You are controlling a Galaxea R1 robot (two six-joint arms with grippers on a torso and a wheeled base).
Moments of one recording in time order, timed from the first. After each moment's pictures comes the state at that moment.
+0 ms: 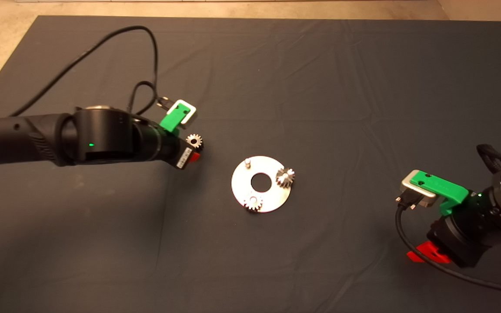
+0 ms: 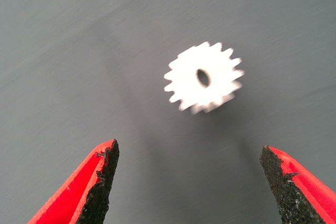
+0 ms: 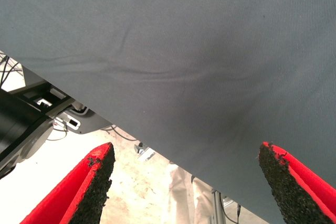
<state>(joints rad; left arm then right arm) -0.29 2.29 -0.88 0.93 1.27 -0.98 0.44 2.13 -0.43 -0.13 -1.53 1.11</state>
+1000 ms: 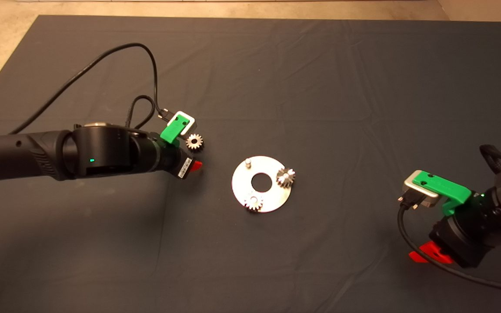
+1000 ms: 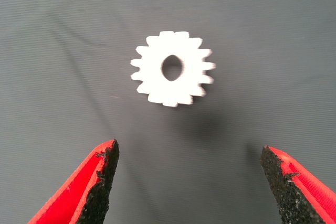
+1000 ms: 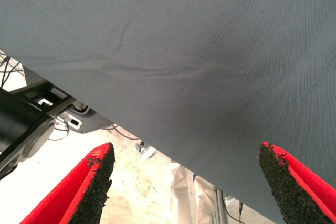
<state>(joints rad) -0.22 2.30 -0.91 0.98 1.17 -0.96 0.44 2.11 -0.43 -0.12 -1.53 1.11</state>
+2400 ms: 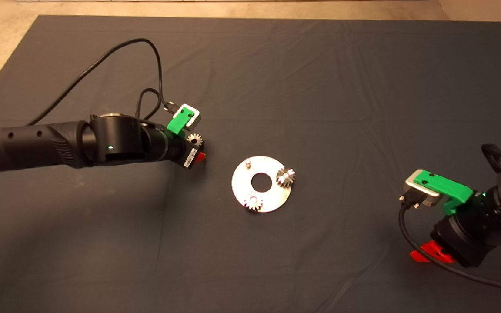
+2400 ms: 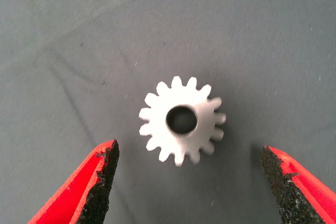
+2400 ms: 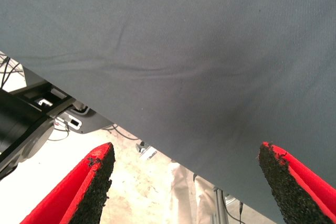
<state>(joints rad) -0.23 2.37 -1.01 0.98 1.14 -0.95 0.45 2.11 -0.43 -0.11 -1.53 1.11</state>
